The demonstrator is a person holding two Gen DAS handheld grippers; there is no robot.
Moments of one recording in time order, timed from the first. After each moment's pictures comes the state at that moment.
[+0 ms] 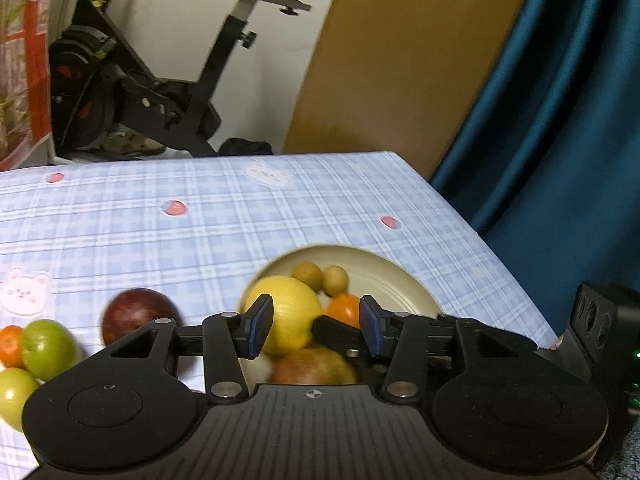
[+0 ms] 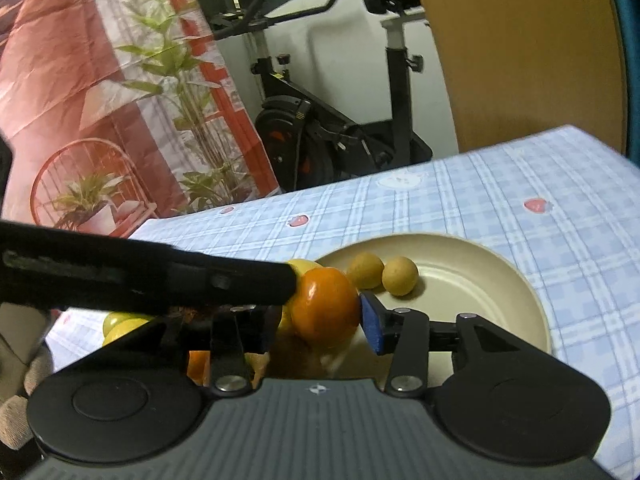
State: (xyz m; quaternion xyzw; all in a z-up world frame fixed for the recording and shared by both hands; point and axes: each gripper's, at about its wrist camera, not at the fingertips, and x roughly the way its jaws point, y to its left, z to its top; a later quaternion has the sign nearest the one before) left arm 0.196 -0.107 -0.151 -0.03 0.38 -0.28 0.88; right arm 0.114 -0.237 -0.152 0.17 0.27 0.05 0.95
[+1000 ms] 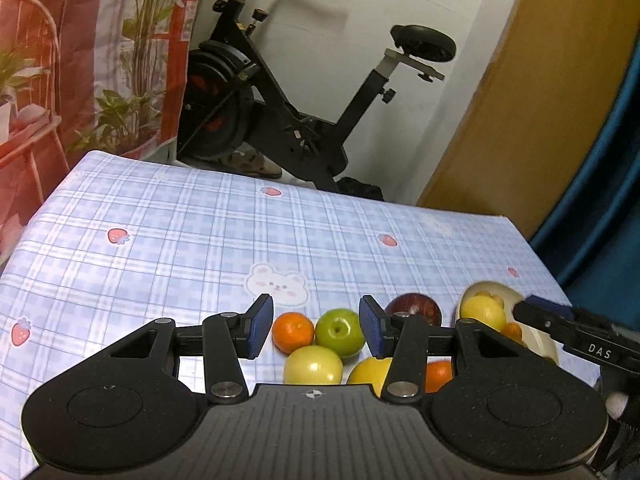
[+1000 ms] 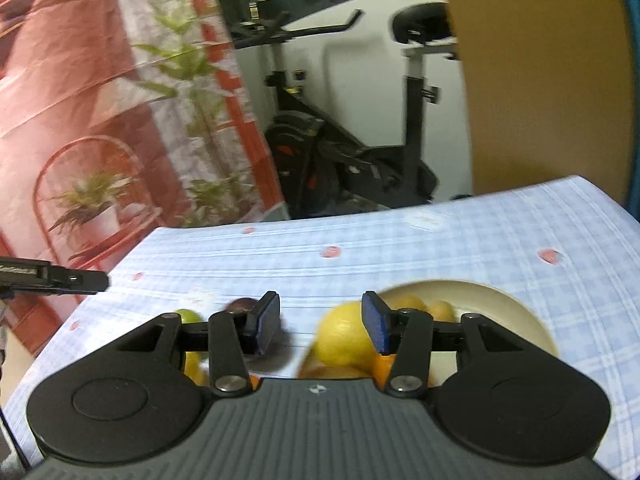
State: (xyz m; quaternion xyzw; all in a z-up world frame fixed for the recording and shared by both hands) left arm 0.185 0.083 -0.125 -0.07 0.35 -0.16 0.92; right arm 0.114 -0.188 -0.107 0.12 0.25 0.05 0.96
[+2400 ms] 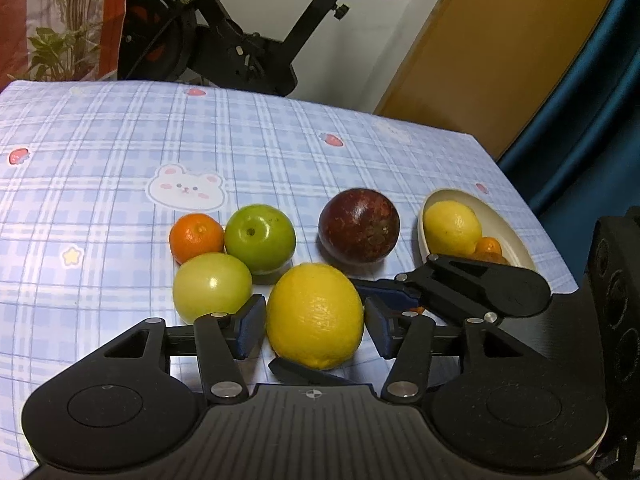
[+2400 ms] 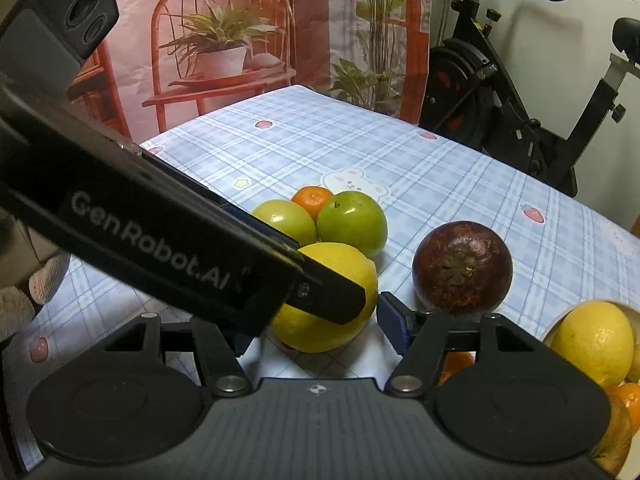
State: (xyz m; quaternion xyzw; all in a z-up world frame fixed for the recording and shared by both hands) left arm 0.188 0.041 -0.191 -0.07 0.43 -0.24 0.87; right arm 0.166 -0.052 -0.174 -0.09 0.35 0.23 0.91
